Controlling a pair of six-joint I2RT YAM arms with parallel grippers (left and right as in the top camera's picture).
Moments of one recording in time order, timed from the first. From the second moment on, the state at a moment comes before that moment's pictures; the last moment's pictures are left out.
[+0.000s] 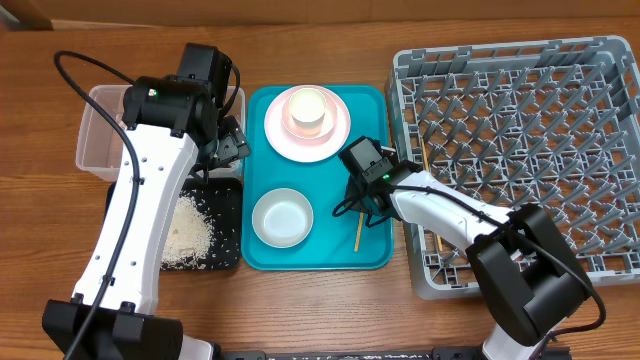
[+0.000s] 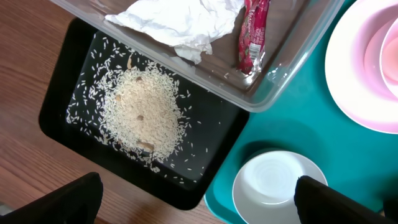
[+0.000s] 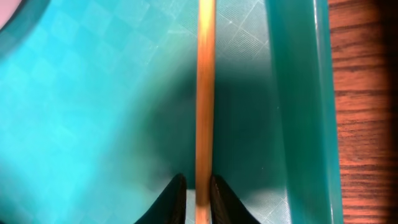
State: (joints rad) left arm -0.19 1.64 1.69 -1.45 -0.27 -0.65; right arm 0.62 1.86 1.10 -0.52 0.07 0.81
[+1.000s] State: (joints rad) left arm -0.19 1.64 1.69 -1.45 -0.27 -0.65; right arm 0.57 1.89 1.70 -1.11 0.04 0.58
